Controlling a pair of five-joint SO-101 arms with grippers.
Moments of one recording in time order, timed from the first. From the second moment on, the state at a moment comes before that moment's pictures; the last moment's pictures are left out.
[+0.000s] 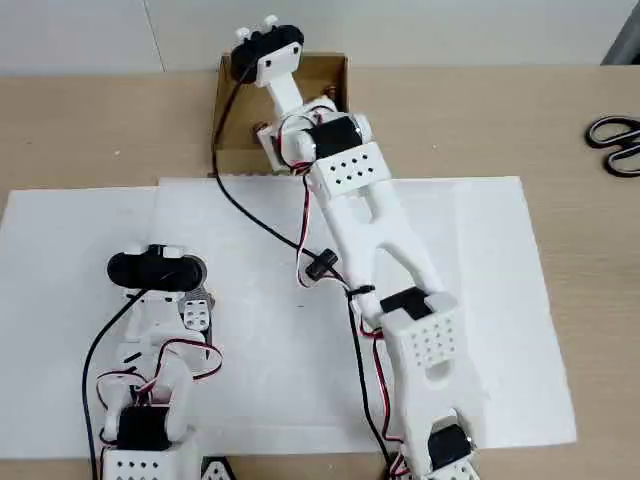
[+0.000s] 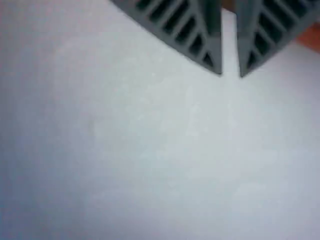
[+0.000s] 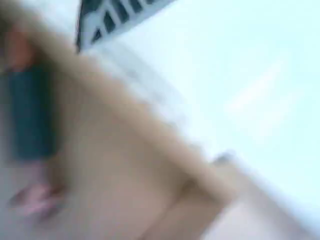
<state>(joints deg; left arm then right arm) -3.1 -103.4 96.5 49.5 1.1 -27.5 37.8 -49.8 67.7 4.2</state>
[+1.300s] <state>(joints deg) -3.1 -103.4 96.5 49.5 1.1 -27.9 27.7 -37.7 95.7 -45.8</state>
